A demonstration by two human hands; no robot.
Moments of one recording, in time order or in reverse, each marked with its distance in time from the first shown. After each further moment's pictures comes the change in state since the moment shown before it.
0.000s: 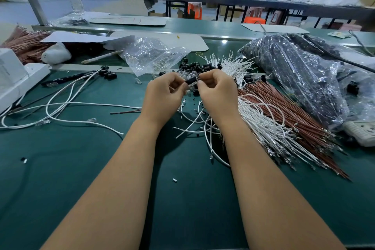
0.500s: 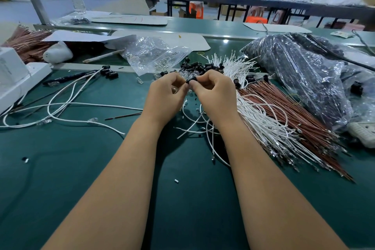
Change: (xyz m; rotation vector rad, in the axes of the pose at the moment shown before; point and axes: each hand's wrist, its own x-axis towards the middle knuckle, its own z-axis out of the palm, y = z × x) left_hand 0.000 0.001 -0.002 0.065 -0.024 -0.026; right_hand -0.004 -0.001 0.005 0.017 -0.034 -0.045
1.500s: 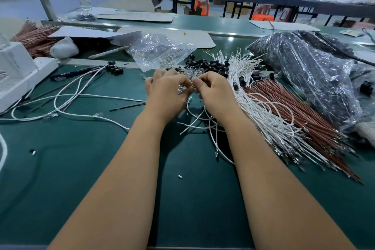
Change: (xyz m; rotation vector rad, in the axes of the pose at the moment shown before) left_hand 0.000 -0.008 0.000 0.361 -0.003 0.037; right_hand 0.003 -0.001 0.005 0.041 -0.230 0.120
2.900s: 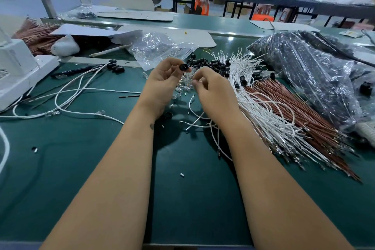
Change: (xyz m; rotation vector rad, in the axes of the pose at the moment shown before) left_hand 0.007 -0.001 -0.014 -1.087 -0.093 -0.178; right_hand -0.006 -0.006 0.001 -0.331 0.017 -0.170
